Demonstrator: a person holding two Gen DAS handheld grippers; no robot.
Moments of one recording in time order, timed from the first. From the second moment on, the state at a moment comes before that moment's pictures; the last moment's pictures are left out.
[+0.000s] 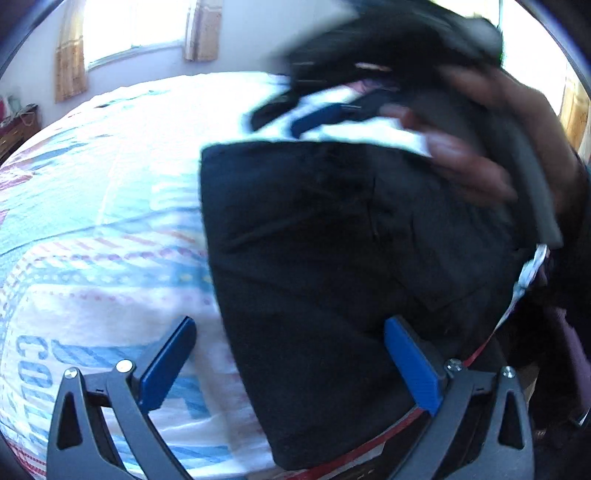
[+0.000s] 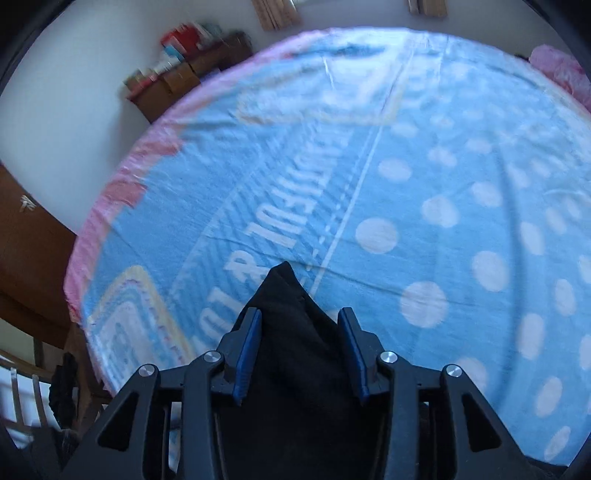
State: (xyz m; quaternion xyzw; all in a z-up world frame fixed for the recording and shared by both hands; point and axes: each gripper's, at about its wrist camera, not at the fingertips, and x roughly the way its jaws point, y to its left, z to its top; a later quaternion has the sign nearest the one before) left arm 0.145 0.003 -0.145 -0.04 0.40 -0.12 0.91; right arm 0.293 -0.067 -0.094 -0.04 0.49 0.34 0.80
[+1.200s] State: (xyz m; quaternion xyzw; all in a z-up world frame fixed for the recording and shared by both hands) left arm 0.196 0.035 -0.129 -0.11 0.37 -0.13 0.91; right arm 0.172 -0.294 -0.093 0.10 0.42 0.22 0.87
